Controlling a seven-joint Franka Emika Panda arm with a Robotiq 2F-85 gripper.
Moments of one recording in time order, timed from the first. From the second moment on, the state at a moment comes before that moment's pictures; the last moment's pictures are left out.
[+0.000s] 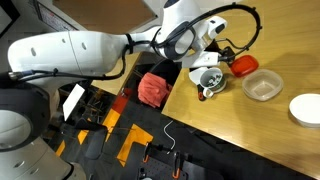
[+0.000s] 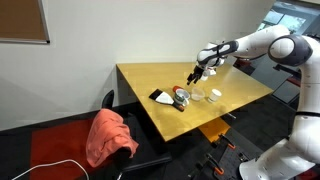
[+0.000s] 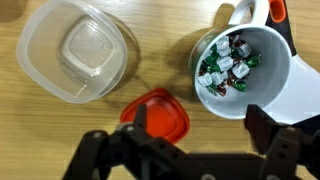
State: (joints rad) arm -0.38 0.60 -0.10 -1.75 0.12 2.38 -0.41
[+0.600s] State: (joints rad) arm -0.38 0.69 -0.09 -1.75 0.08 2.44 -0.47
